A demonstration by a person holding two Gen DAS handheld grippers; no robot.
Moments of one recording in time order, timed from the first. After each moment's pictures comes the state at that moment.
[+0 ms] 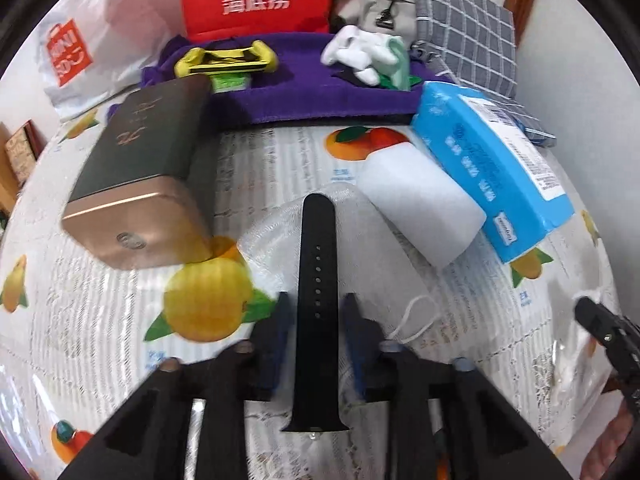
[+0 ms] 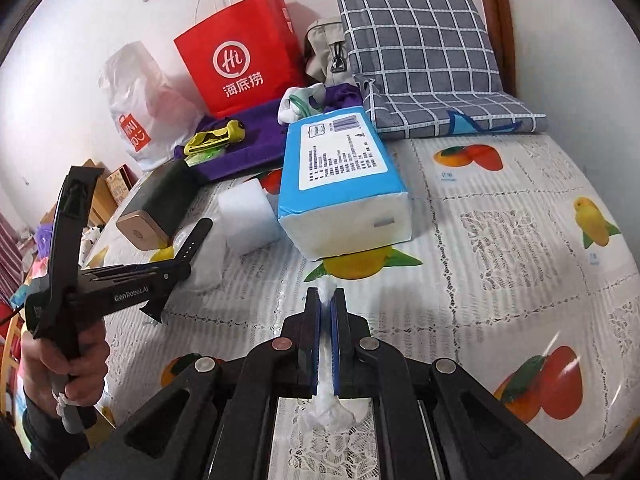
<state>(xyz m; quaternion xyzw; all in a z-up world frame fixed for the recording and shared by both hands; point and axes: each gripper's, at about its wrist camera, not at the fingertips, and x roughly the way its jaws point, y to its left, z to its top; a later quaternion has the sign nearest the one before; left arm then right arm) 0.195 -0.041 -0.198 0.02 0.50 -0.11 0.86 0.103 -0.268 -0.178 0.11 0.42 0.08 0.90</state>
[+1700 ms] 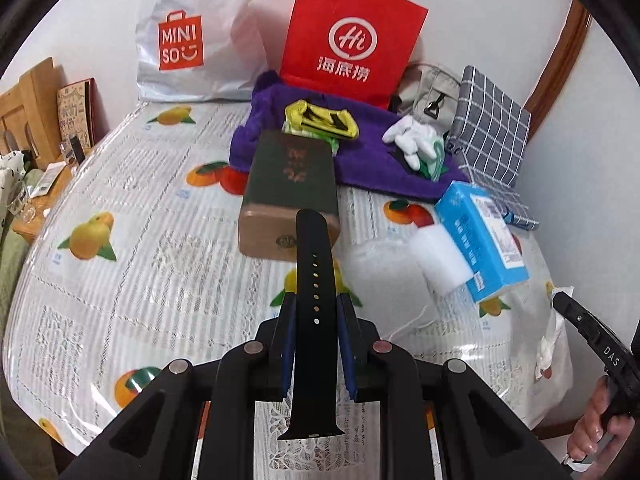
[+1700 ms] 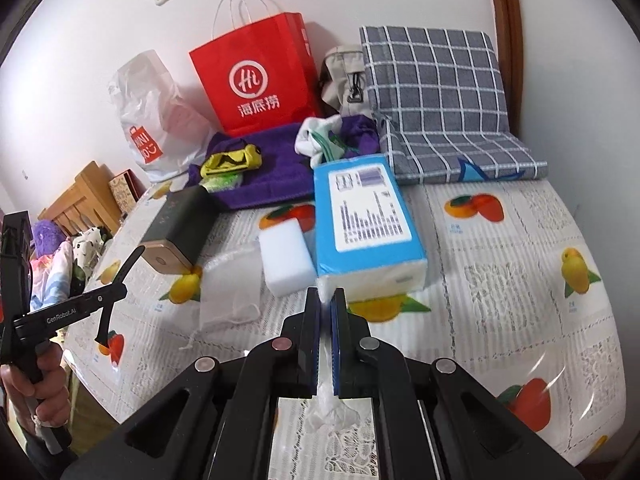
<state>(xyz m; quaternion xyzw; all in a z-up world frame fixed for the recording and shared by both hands) 0.148 0.057 -0.127 -0.10 0.45 -0.06 0.89 0.111 -0.246 -0.118 0.09 0.41 0.08 0.91</state>
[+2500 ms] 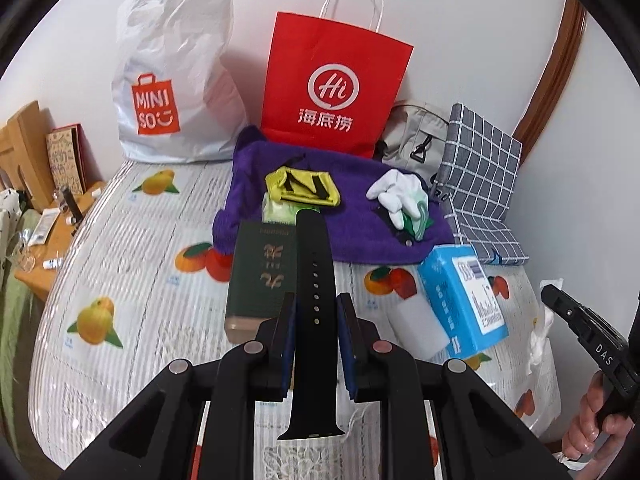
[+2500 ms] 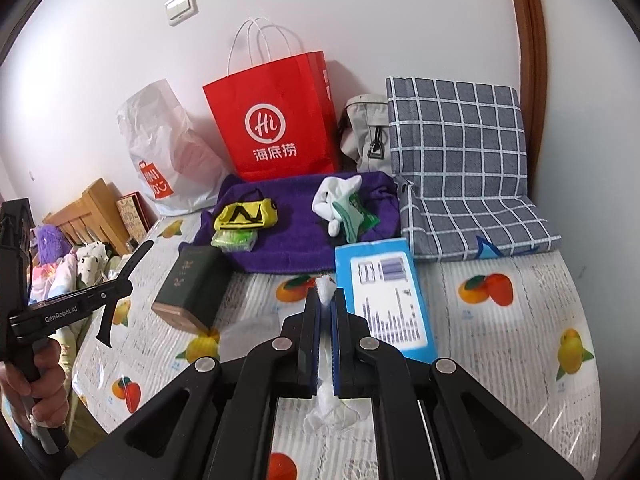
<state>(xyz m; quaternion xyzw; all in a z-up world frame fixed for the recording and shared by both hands) 0.199 0.046 -0.067 -0.09 0.42 -0.07 0.90 0.166 -0.232 -0.064 0.07 0.37 0.09 0.92</state>
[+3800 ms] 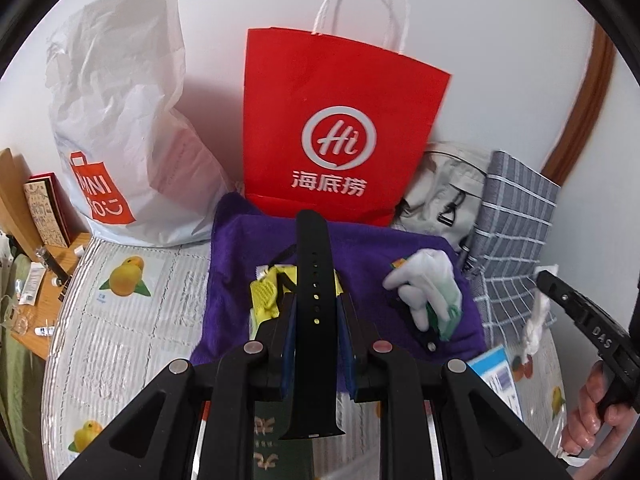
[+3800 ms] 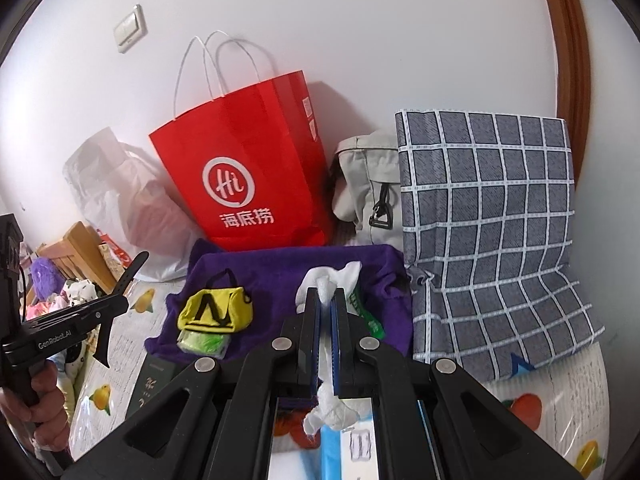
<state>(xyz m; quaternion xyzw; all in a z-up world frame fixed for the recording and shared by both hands) 0.354 0.031 -0.052 -0.07 0.41 -0.06 0.91 0.335 -0.236 -0.057 0.09 0.36 0.09 0.92</state>
